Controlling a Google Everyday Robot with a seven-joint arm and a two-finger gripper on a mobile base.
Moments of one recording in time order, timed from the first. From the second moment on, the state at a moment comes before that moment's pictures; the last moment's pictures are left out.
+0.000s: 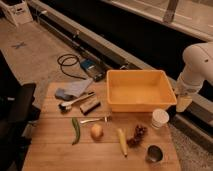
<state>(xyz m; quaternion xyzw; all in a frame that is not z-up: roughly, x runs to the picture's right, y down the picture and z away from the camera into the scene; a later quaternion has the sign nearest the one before) 0.350 0.062 0.654 -0.33 0.06 0.10 0.94</state>
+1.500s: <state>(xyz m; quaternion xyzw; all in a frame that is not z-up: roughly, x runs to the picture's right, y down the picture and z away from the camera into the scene) 0.239 0.034 0.643 -0.31 -0.02 -0.03 0.95</state>
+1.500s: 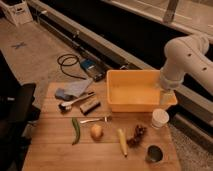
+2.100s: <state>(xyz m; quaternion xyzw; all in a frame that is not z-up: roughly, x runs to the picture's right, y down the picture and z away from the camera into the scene) 0.159 0.031 0.627 -0.29 -0.05 -0.10 0.95</state>
